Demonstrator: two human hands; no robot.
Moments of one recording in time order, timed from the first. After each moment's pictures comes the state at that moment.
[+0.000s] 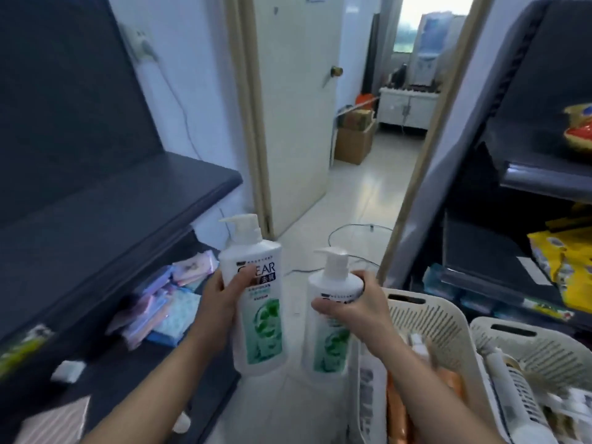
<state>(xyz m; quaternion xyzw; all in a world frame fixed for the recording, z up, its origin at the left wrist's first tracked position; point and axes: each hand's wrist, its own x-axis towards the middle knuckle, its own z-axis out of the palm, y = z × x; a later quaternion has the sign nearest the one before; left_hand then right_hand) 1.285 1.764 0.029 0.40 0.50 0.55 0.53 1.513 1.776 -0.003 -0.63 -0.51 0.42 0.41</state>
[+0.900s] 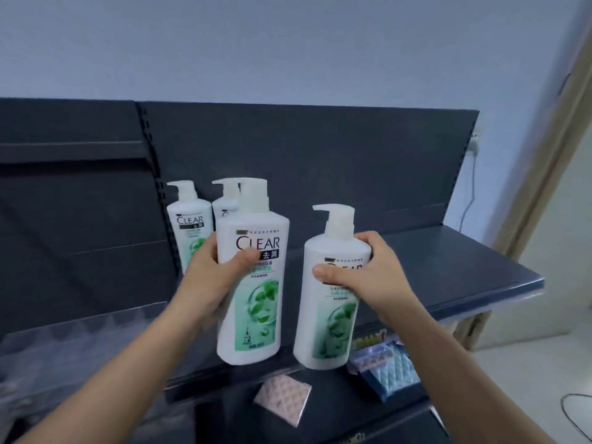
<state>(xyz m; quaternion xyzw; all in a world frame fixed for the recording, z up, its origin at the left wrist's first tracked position) 0.914 1.485 0.176 0.30 0.58 0.73 0.20 1.065 1.662 0.170 -0.27 -0.74 0.53 0.31</state>
